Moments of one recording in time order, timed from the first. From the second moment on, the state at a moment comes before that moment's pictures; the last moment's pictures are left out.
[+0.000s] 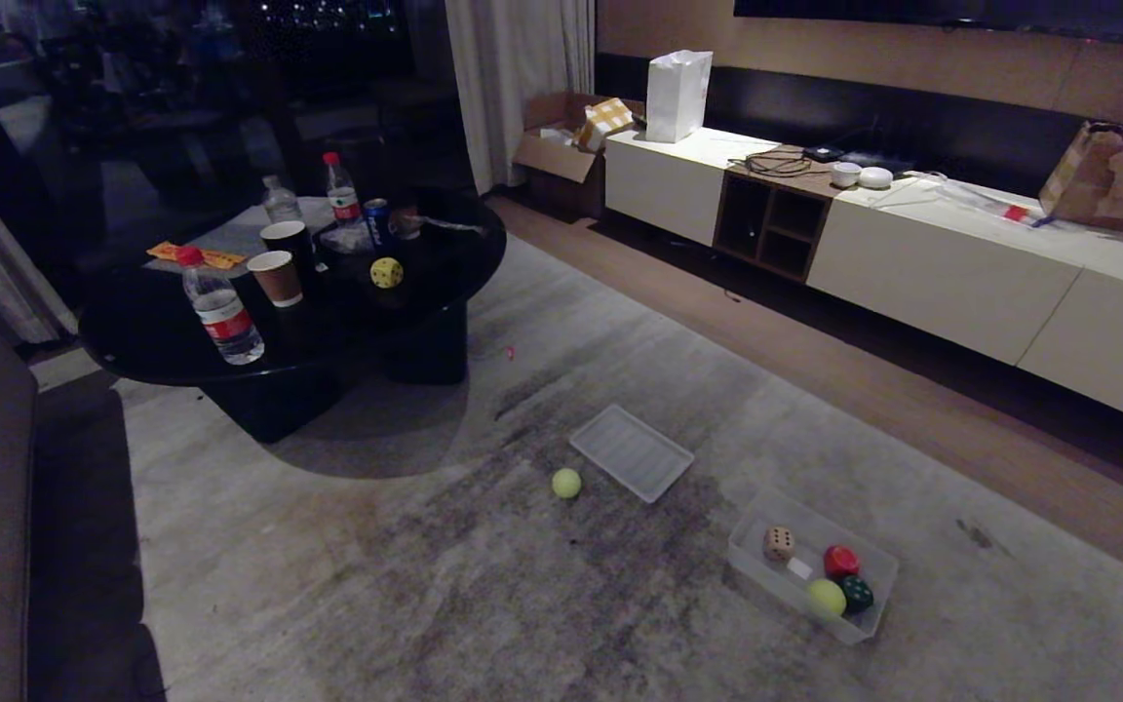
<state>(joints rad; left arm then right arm) 0.00 0.00 0.00 0.00 0.04 -0.03 0.00 0.00 0.00 -0.03 0.00 0.03</state>
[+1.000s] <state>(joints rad) 0.00 0.00 0.00 0.00 0.04 -0.03 0.00 0.00 0.00 -0.03 0.00 0.03</state>
